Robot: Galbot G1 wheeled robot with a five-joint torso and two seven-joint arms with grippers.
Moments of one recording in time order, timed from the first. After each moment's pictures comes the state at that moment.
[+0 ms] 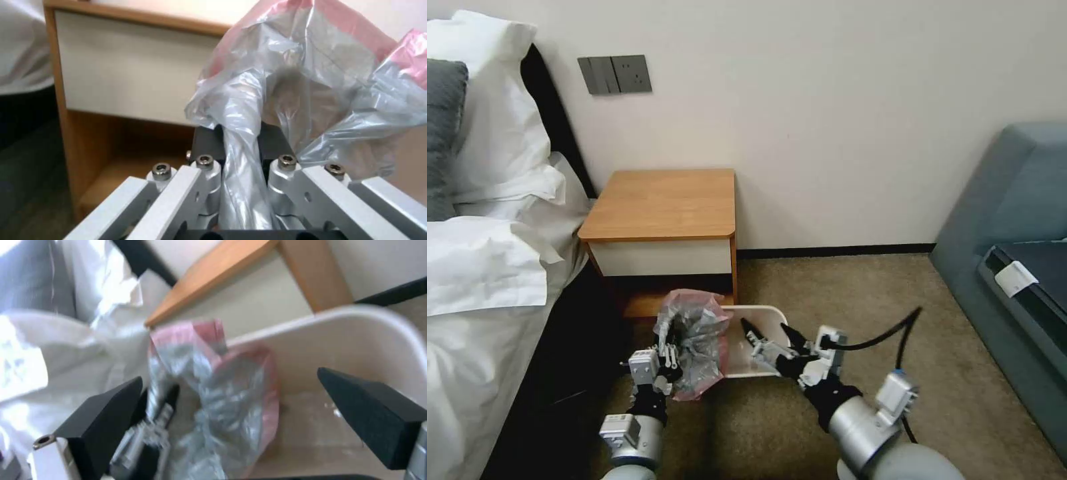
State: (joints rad) left arm 1.75 -1.51 -0.46 -2.11 -0.18 -0.18 -0.05; right arm -1.55 1.21 0.08 2.37 0.76 -0.36 0.22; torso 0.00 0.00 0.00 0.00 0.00
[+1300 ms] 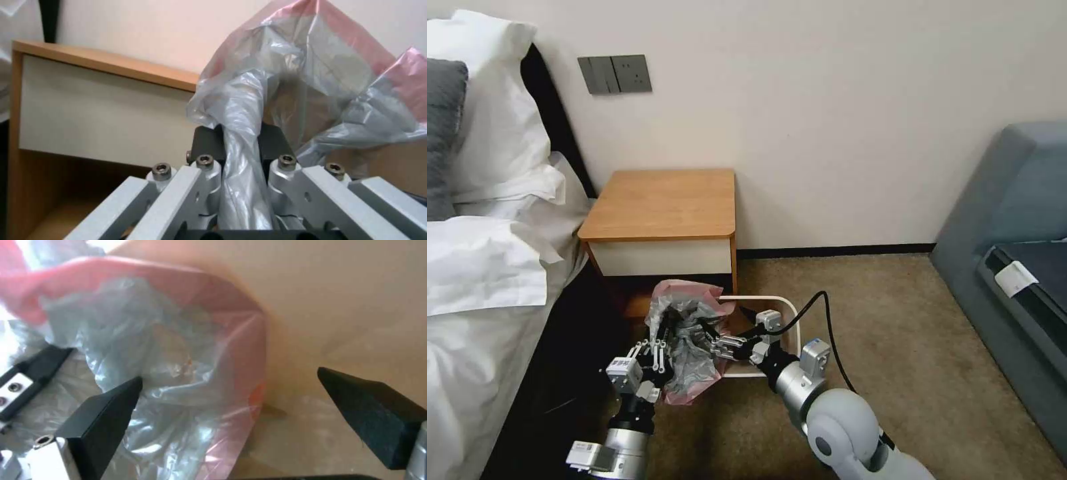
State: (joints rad) left arm 1.80 -1.51 -0.52 -2.13 -0.34 -0.33 0.19; right arm -1.24 1.25 -0.02 2.02 0.56 -0.29 -0.01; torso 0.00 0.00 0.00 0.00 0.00
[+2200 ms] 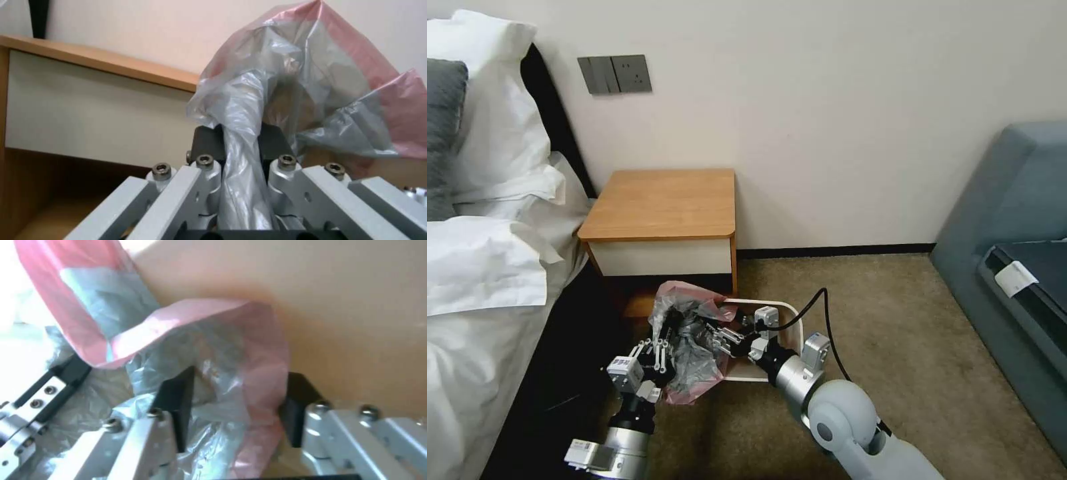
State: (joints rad) left arm 1.79 -1.50 -0.53 -2.12 -0.36 -0.32 0.21; right arm -1.23 1.24 -0.02 1.99 0.62 -0.25 -0.08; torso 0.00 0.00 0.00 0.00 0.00
